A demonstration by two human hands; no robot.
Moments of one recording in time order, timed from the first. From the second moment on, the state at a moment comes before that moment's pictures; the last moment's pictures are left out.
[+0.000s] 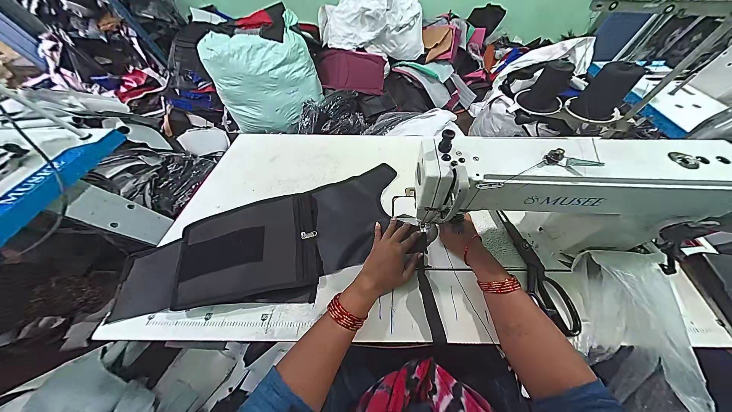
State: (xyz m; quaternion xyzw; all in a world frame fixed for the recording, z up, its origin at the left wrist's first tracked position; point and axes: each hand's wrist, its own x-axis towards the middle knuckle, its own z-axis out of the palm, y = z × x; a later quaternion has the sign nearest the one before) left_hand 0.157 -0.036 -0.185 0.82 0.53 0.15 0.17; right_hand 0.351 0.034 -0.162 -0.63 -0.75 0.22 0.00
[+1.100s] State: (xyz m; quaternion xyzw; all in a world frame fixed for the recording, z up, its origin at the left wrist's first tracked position) left_hand 0.173 -0.038 -0.179 0.79 0.57 0.12 0.17; right_hand 0.346 0.039 -0.168 -0.65 -0.74 0.19 0.01
